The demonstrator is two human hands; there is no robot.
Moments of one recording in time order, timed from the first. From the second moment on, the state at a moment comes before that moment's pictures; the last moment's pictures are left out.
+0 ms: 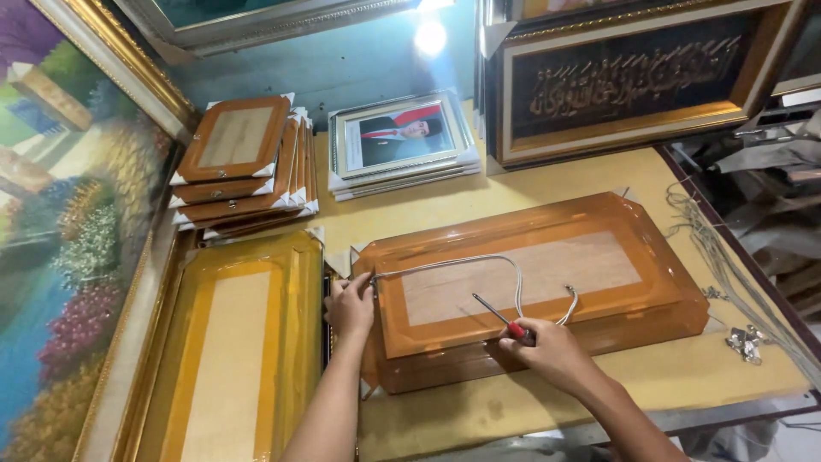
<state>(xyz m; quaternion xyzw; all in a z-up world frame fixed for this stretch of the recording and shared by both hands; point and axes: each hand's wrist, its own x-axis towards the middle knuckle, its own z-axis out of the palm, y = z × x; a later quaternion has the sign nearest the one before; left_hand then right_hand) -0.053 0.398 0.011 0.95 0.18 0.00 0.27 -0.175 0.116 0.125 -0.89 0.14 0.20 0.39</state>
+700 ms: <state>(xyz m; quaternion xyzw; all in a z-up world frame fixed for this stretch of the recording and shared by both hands) -0.126 0.329 0.108 0.93 -0.17 0.09 0.30 -0.137 0.165 0.144 -0.87 0.04 0.04 0.49</state>
